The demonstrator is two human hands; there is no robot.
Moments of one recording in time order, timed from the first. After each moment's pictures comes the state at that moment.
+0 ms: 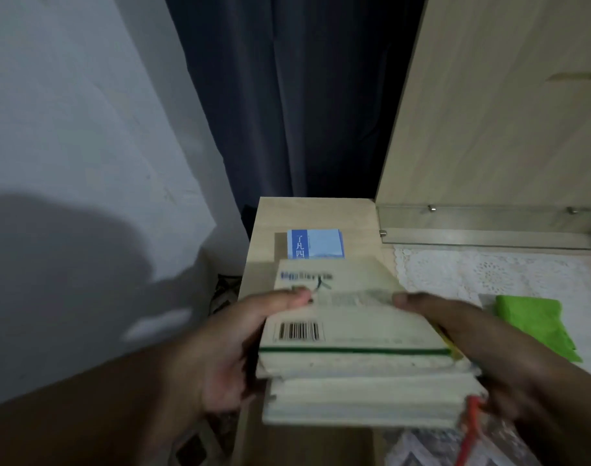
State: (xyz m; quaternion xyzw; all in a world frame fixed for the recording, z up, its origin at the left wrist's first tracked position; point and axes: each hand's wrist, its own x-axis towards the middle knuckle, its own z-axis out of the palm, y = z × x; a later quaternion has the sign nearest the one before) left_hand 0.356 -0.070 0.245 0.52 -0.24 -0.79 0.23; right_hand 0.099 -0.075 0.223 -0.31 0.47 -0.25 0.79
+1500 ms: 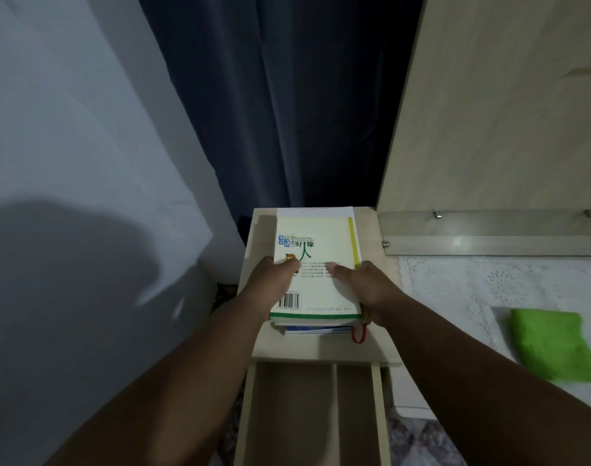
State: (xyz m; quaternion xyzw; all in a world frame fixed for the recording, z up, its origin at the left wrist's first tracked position) left_hand 0.336 -0.226 0.124 0.73 -0.39 -0.50 0.25; right_hand 0.150 -0.219 0.093 -0.39 0.64 -0.28 0.60
